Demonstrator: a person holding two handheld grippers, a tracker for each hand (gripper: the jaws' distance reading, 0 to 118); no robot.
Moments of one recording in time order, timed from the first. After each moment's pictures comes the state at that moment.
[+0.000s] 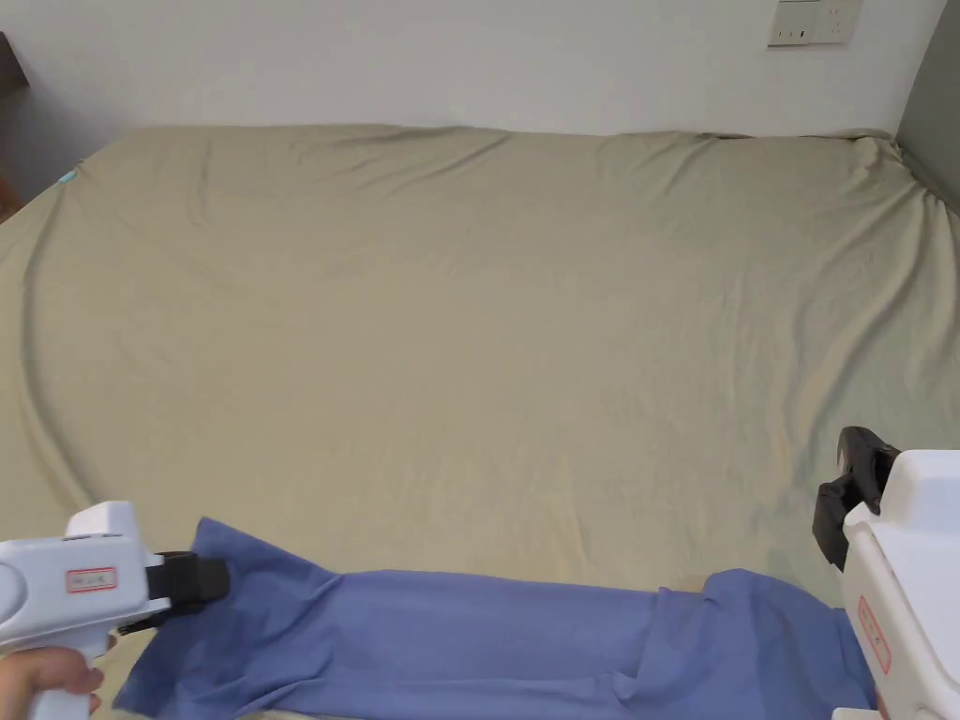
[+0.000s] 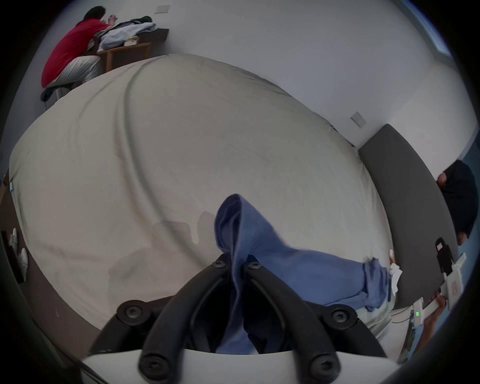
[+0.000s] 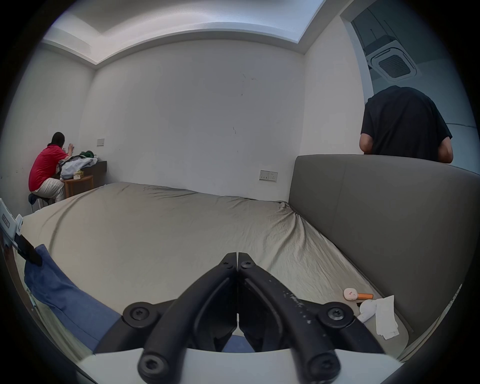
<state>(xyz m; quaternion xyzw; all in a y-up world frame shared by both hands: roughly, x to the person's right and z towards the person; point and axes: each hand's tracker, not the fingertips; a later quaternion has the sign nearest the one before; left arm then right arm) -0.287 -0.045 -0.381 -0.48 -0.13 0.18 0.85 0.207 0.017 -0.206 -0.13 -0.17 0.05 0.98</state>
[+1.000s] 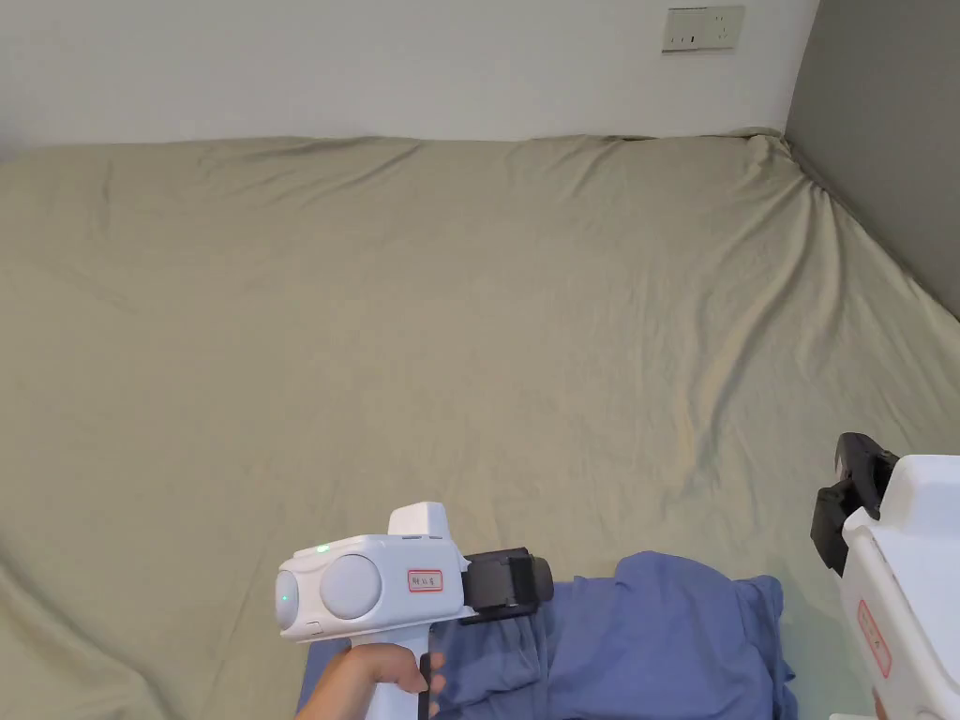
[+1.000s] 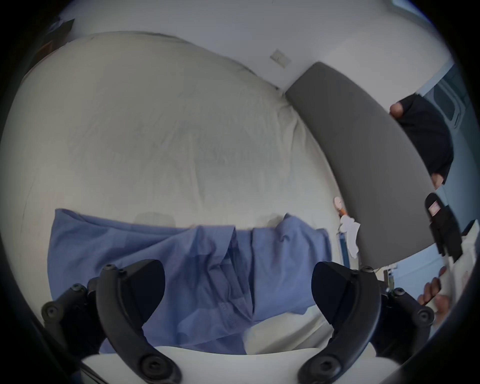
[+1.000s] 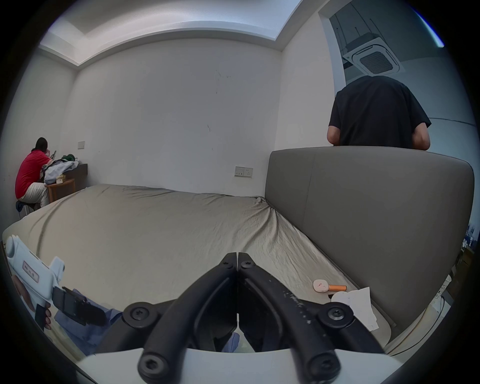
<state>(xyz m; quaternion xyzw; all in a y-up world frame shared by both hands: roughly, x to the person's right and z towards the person) -0.021 -0.075 -0.361 -0.50 -0.31 0.15 0.80 0.255 0.020 -0.164 -0.14 -0.22 0.04 0.97</state>
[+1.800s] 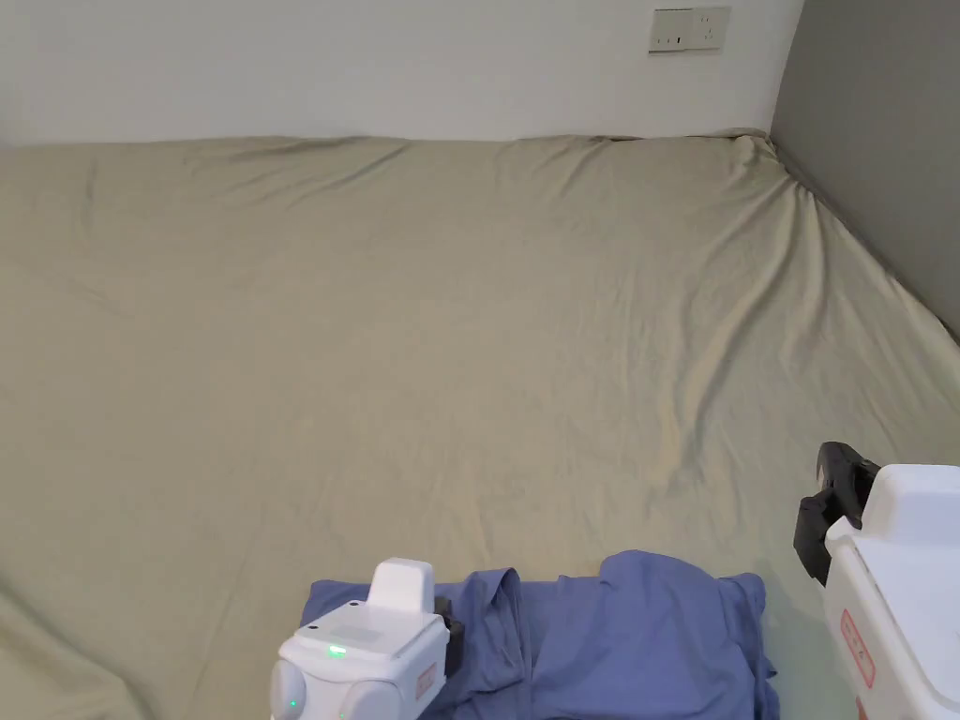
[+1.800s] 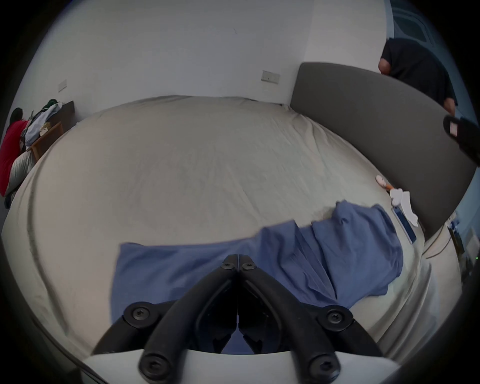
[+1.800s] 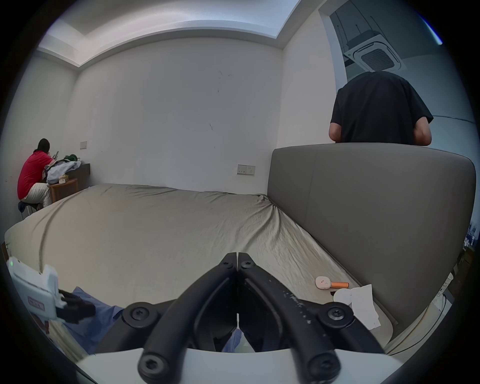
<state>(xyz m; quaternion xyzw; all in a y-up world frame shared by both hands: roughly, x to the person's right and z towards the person) -0.005 -0.126 -0.305 -0.39 -0.26 -0.05 0.88 0.260 0.015 -0.157 -0.14 -0.22 0.03 0.97</state>
